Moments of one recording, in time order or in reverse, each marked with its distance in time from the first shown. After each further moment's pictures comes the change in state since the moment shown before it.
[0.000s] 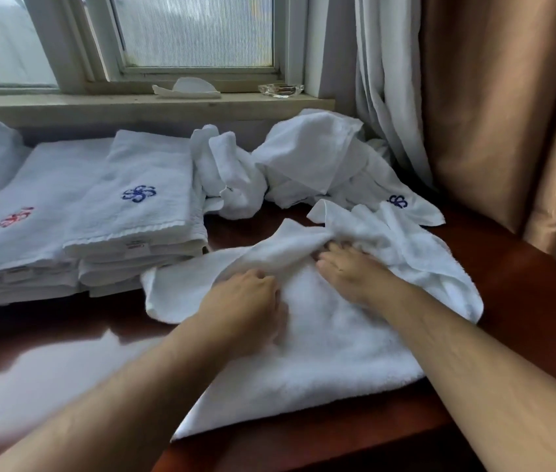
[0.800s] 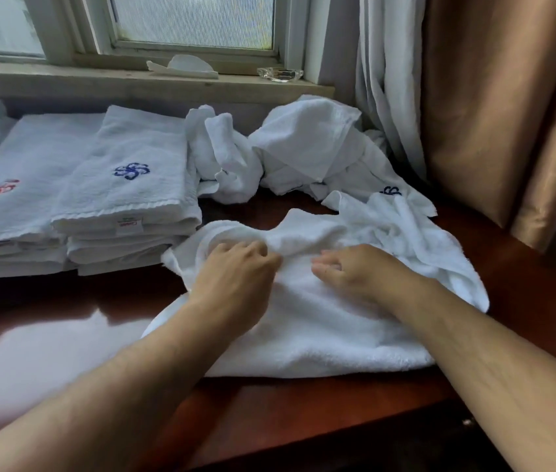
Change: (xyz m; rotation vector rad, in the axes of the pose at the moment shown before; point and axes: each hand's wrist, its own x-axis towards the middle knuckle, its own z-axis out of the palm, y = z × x) left_hand -0.011 0.009 -0.007 0.196 0.249 0.100; right_hand -0.041 -0.012 -0.018 -0.064 -0.031 0.040
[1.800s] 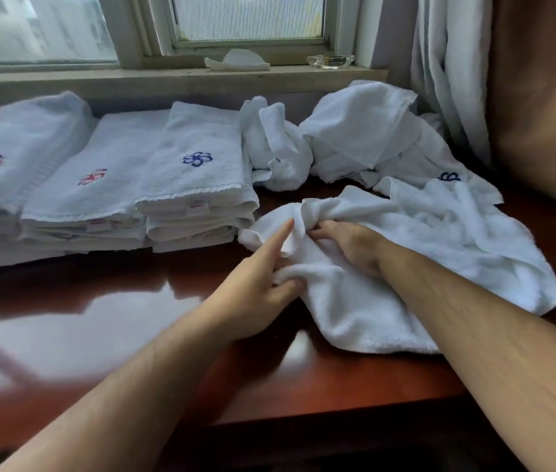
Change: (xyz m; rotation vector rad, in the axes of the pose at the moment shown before) left_hand -0.058 -0.034 0.003 -0.974 0.036 -0.155; right_hand 0.058 -0.050 0.036 0.675 -0.156 -0.108
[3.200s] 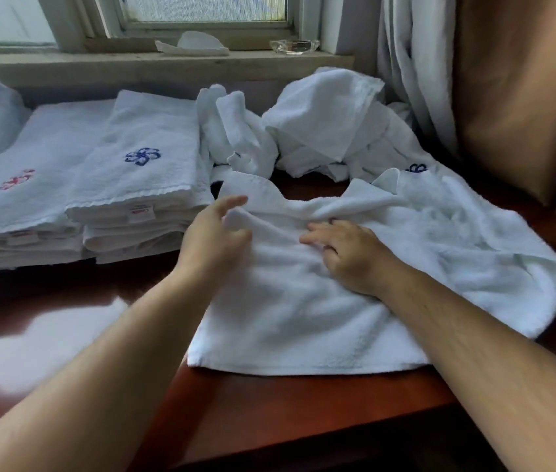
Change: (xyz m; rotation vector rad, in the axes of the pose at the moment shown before) left_hand 0.073 0.001 0.002 -0.068 0.309 -0.425; right_hand -0.024 0.035 -0.023 -0.661 0.235 -0.235
